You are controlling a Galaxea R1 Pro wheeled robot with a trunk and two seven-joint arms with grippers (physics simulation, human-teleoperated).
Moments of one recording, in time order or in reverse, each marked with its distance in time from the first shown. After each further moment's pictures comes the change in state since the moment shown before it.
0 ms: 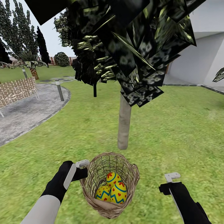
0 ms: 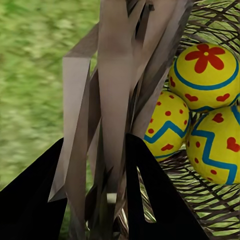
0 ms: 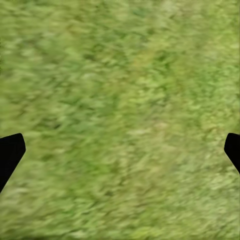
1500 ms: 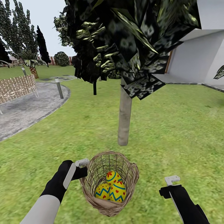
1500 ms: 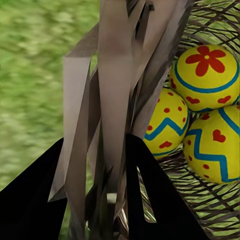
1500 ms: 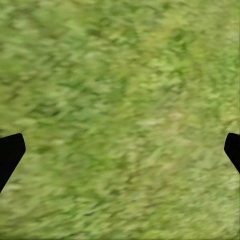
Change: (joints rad) left arm 0.000 0.002 0.000 -0.017 -0.002 0.000 0.000; right arm 0.000 -0.004 0.002 0.062 0.005 -0.033 0.000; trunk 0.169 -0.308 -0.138
